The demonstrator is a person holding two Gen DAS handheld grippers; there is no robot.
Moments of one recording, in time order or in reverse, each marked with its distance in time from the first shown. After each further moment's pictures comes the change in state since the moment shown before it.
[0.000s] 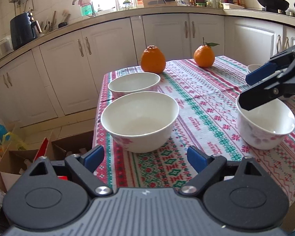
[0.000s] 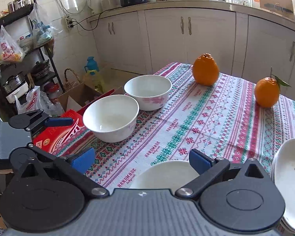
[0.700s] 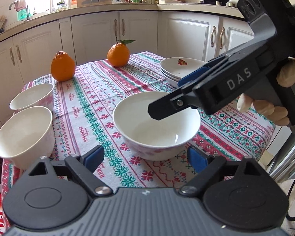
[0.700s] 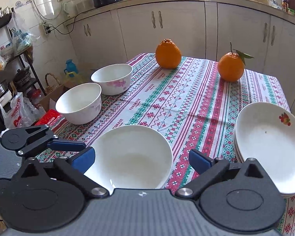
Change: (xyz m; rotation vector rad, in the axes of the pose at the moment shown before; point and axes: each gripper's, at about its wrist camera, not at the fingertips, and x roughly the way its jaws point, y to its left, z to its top) left arm -0.009 -0.101 0.010 0.109 0.011 -0.370; right arm -0.035 -0.040 -0.048 0.093 -0.005 -0.131
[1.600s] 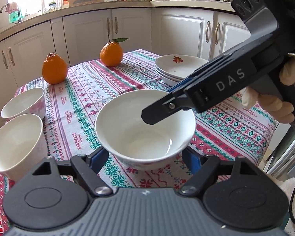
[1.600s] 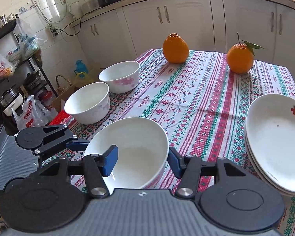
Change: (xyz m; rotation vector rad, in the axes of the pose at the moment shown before) left arm 0.019 -0.004 0.010 0.046 0.024 -0.045; right arm 0.005 -0.016 0.000 0.060 0.034 0.111
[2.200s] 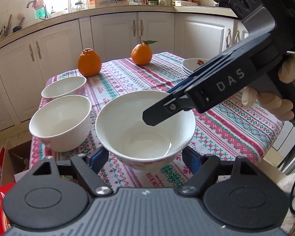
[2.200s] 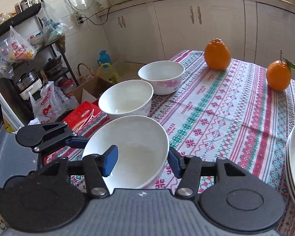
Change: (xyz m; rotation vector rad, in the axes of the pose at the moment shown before) left arm -0.047 0.024 -0.025 -0.070 -0.022 0.108; right arm 0.017 0.056 0.015 -0.114 0.026 0.095
